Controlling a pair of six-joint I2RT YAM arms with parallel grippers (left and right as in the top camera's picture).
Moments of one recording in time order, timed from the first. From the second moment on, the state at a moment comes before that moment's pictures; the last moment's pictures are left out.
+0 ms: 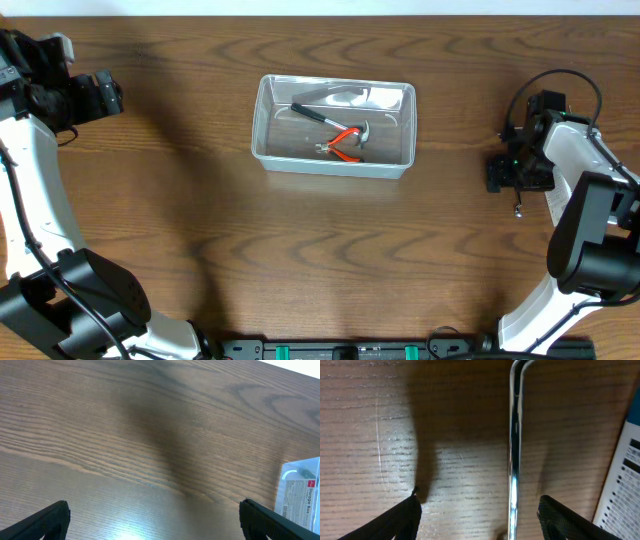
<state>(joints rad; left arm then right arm) 0.47 1.73 1.66 -0.89 0.26 0.14 -0.22 1.95 1.24 -0.85 0.06 -0.19</state>
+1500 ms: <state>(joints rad) 0.47 1.73 1.66 -0.89 0.26 0.14 -0.22 1.96 1.25 -0.82 0.03 -0.19</state>
